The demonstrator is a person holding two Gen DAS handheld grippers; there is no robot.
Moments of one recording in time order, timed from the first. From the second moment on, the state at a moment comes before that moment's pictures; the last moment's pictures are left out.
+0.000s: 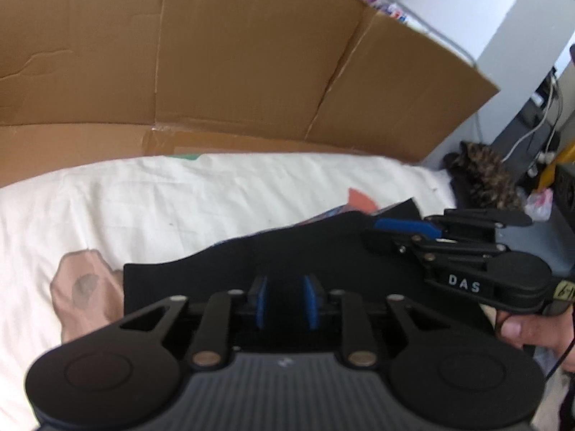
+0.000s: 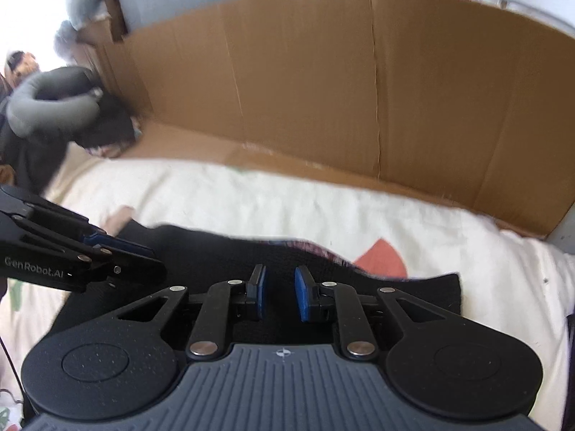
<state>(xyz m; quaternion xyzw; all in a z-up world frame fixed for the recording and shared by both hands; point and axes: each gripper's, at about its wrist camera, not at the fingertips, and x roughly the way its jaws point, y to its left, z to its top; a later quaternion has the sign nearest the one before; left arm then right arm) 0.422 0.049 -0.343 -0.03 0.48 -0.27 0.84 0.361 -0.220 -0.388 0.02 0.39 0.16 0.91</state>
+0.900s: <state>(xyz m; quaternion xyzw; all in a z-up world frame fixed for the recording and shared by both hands) 0.368 0.053 -0.375 0.06 0.52 -0.30 0.80 0.231 -0.262 -0.407 -0.02 0.44 0.17 0.88</state>
